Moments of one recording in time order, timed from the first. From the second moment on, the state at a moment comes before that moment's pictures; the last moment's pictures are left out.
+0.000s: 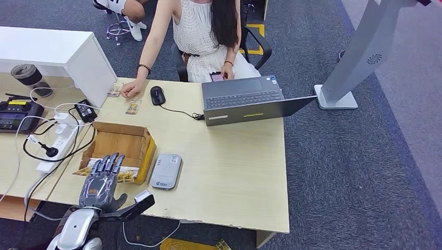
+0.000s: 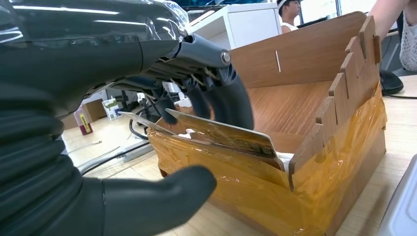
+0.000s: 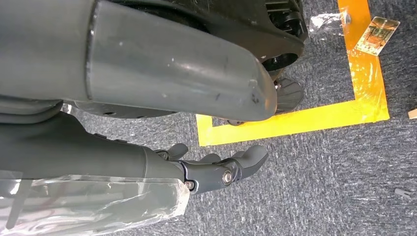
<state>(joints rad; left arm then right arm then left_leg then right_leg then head) 0.12 0.18 -0.11 -1.60 -1.44 0.17 0.13 -0.03 0.20 -0.60 -0.19 0.47 -0.03 -0.26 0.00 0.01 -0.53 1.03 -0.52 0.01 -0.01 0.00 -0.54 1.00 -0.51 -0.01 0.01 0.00</state>
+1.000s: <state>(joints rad) 0.08 0.19 -0.11 -1.60 -1.42 0.18 0.12 -0.03 0.20 -0.60 -0.19 0.49 -0.02 -0.27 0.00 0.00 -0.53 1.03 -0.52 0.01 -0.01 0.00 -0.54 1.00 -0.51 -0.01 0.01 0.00</state>
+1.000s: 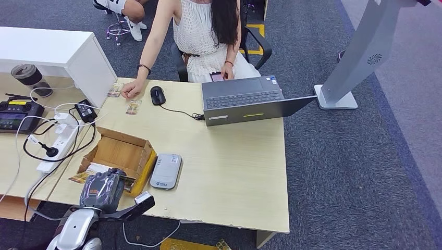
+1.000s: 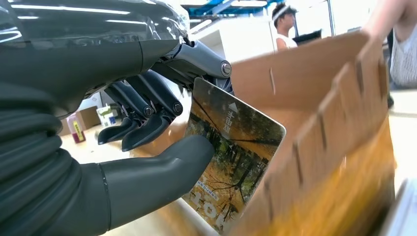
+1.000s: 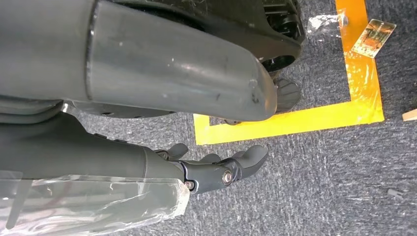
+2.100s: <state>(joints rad) -0.78 0.22 -0.17 -1.03 -1.57 0.15 0.26 -0.05 0.20 -0.60 -0.19 0.58 0.03 -0.26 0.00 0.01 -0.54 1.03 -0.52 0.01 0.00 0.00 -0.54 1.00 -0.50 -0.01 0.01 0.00</state>
